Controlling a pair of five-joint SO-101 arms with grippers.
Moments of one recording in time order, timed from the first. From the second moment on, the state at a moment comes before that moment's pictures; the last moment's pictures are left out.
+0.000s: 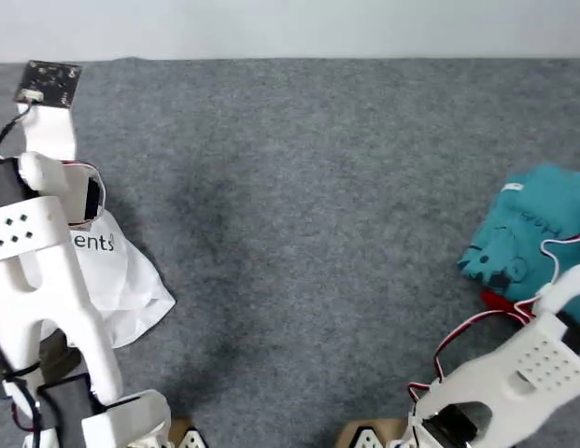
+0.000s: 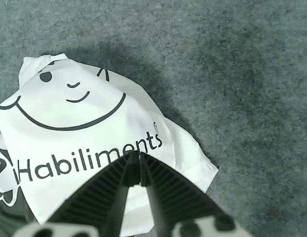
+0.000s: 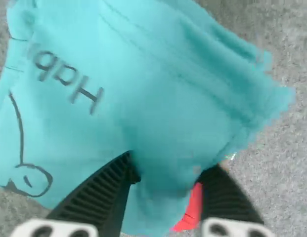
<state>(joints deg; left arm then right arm) -21.0 -10.4 -8.7 99.4 -12.0 44.5 29.2 -36.7 85.5 35.4</state>
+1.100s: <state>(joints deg) -21.0 -10.4 -8.7 99.4 -12.0 45.5 33.1 -35.2 100.5 33.6</state>
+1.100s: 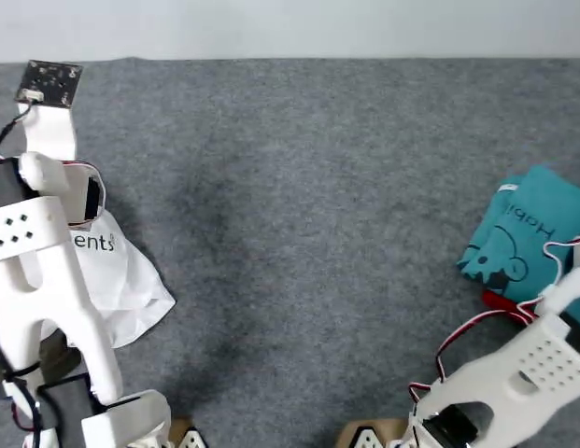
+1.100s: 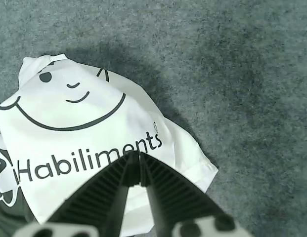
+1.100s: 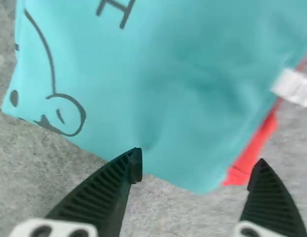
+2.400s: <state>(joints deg) -21.0 -10.4 -8.7 99.4 -12.0 44.1 30.2 -32.5 100.5 29.1</state>
